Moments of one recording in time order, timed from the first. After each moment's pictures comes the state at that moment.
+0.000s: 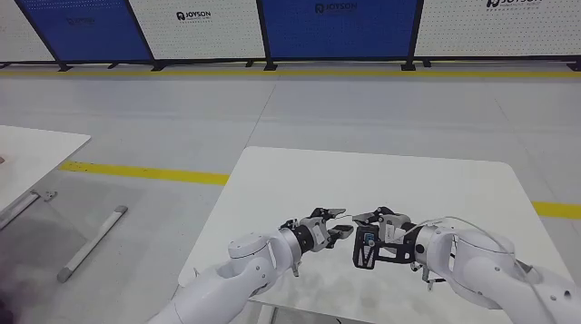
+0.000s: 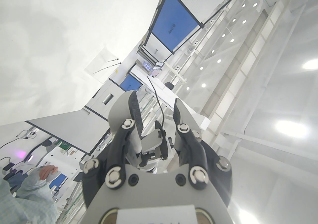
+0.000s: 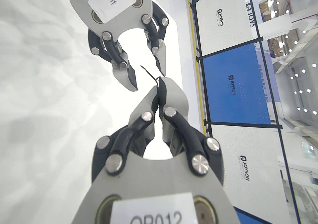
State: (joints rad) left arm 1.33 -1.05 -0.96 -1.81 -1.33 0.31 0.11; right arm -0.58 -0.73 0.30 -1.90 -1.33 -0.34 0.25
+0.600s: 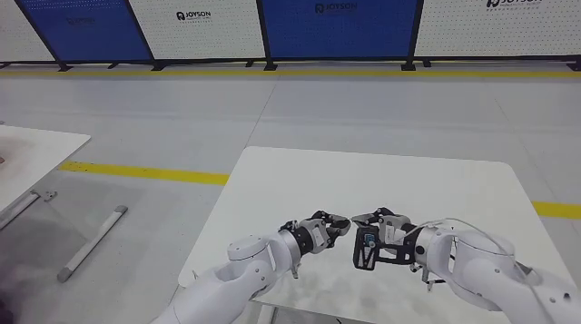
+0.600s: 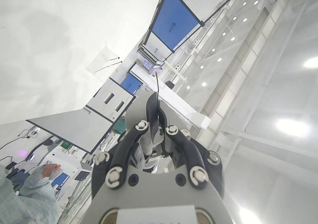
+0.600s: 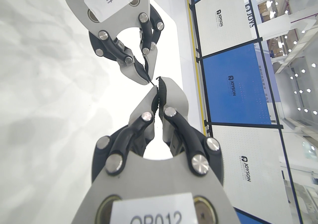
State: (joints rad) left arm 1.36 -1.06 -0.98 -1.82 -1.30 0.32 0.09; right arm -0.62 -0.73 0.33 -1.90 -1.35 -0.34 0.23
